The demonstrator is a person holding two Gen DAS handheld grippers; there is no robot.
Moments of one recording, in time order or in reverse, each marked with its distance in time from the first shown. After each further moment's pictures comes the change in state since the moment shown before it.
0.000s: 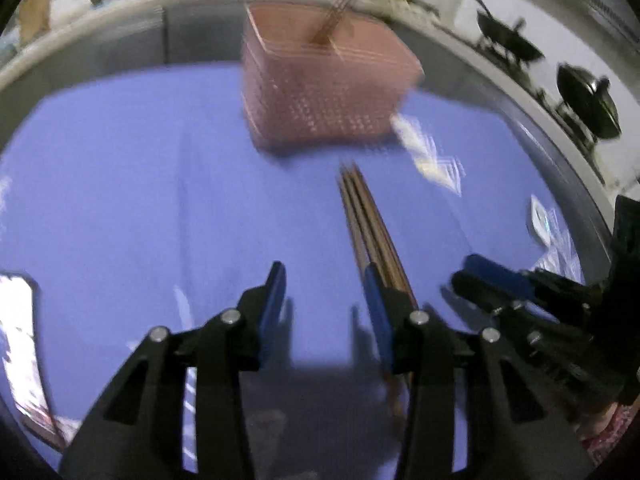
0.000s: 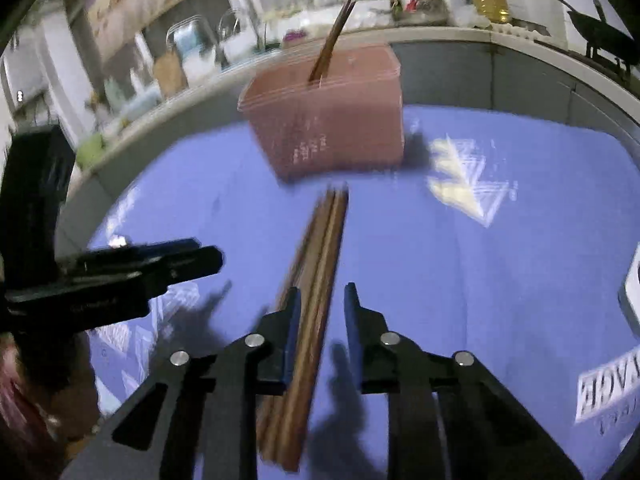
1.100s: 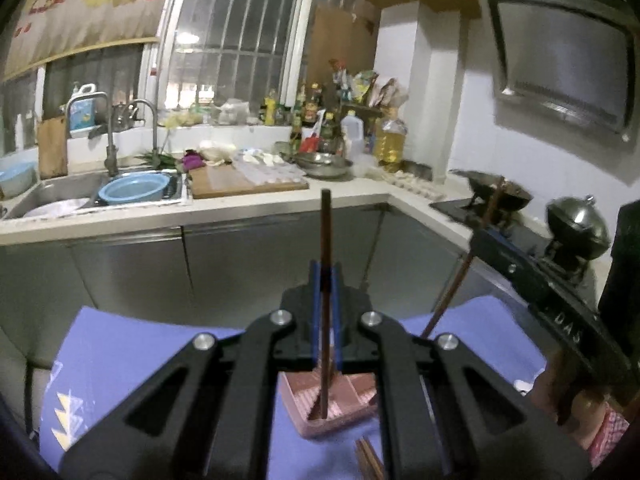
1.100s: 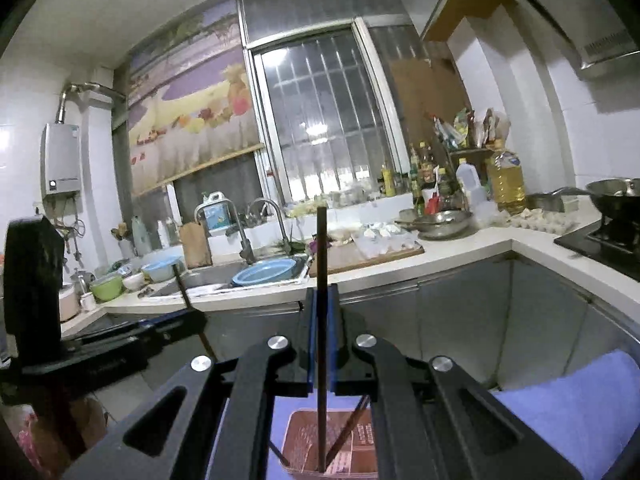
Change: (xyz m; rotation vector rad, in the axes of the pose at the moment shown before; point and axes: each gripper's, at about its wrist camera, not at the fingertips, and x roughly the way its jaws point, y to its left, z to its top) left arm -0.144 -0.007 0.225 0.098 -0.545 0.083; right arm -0.075 0.009 0.252 -0.046 -0.634 0.060
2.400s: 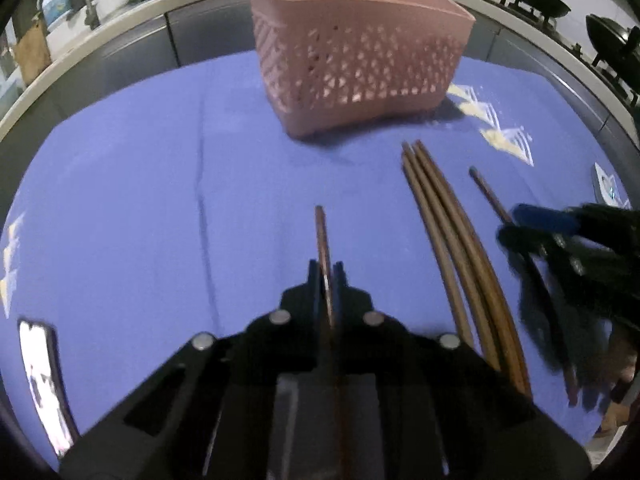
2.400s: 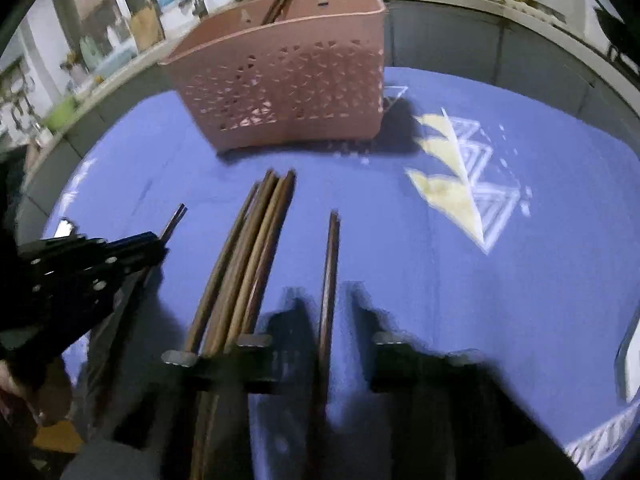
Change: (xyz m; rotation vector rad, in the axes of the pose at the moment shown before) left arm 0.059 -0.010 -0.265 0.065 0.582 0.074; right arm -0.008 -0.036 -0.253 -0.008 0.818 -0.109
